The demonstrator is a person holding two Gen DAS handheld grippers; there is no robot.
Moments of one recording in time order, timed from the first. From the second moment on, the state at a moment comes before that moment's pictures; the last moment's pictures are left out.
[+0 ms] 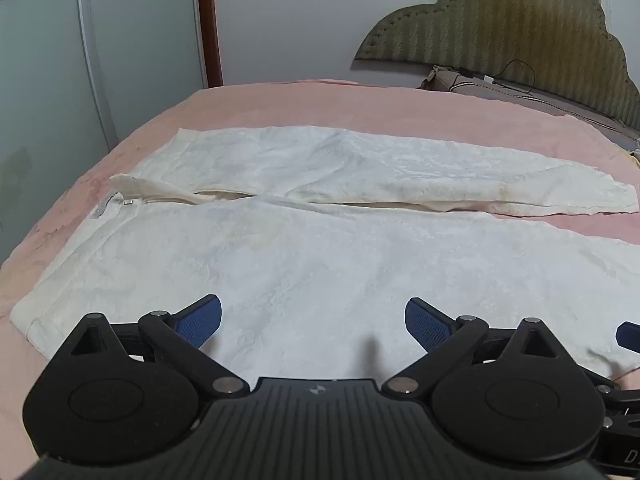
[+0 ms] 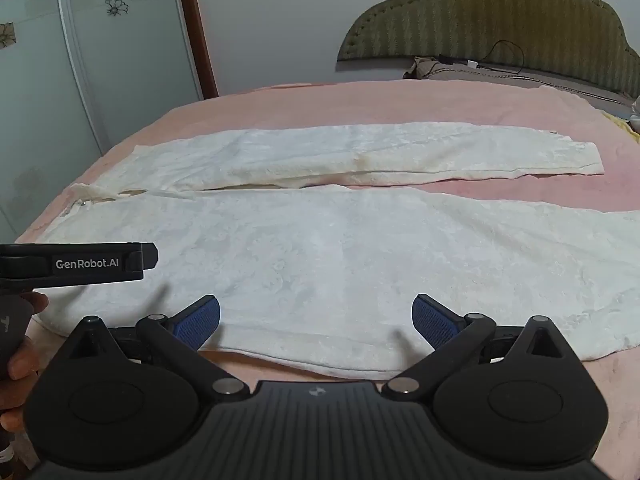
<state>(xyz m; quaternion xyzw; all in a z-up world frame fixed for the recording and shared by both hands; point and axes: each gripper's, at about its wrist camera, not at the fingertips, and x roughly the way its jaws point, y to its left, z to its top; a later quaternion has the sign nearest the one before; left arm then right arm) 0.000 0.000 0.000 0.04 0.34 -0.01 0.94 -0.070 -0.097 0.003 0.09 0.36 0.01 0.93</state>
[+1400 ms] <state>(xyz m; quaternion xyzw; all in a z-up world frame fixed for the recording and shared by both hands) 0.008 0.008 -0.012 0.03 0.38 0.01 0.92 -0.063 -0.099 -0.002 0.07 0.37 0.01 0.93</state>
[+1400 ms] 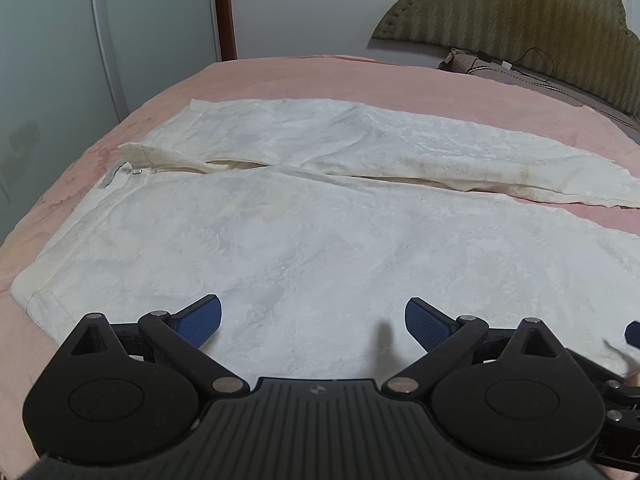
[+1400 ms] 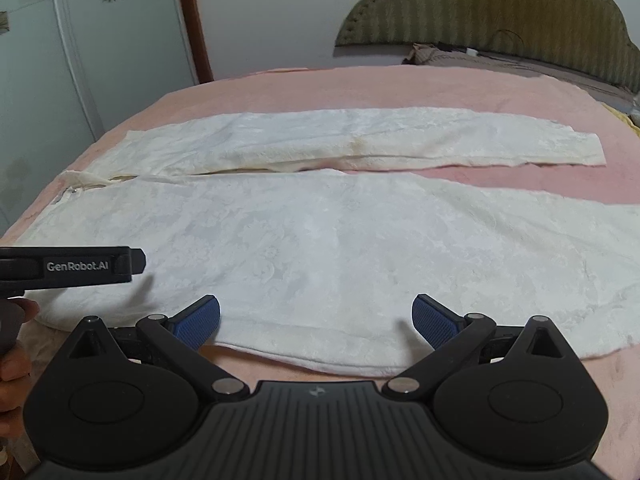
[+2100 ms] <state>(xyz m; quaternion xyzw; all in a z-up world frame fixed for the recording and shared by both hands) 0.042 0.018 -0.020 0.07 0.38 0.02 0.92 -0.014 -0.086 0.026 -0.06 0.30 0.11 0.94</state>
